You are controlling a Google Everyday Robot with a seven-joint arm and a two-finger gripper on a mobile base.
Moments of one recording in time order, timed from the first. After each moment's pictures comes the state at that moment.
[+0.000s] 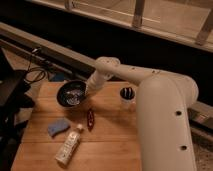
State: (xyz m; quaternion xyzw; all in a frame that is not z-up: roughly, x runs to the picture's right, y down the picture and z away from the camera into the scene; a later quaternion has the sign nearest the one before) arm -0.096 0.031 0.859 -0.39 0.08 0.72 0.56
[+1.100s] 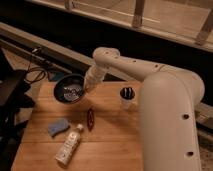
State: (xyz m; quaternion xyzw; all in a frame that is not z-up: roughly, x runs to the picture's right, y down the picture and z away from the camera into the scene) arm -0.097 0.001 0.822 -0.39 0.08 0.71 0.58
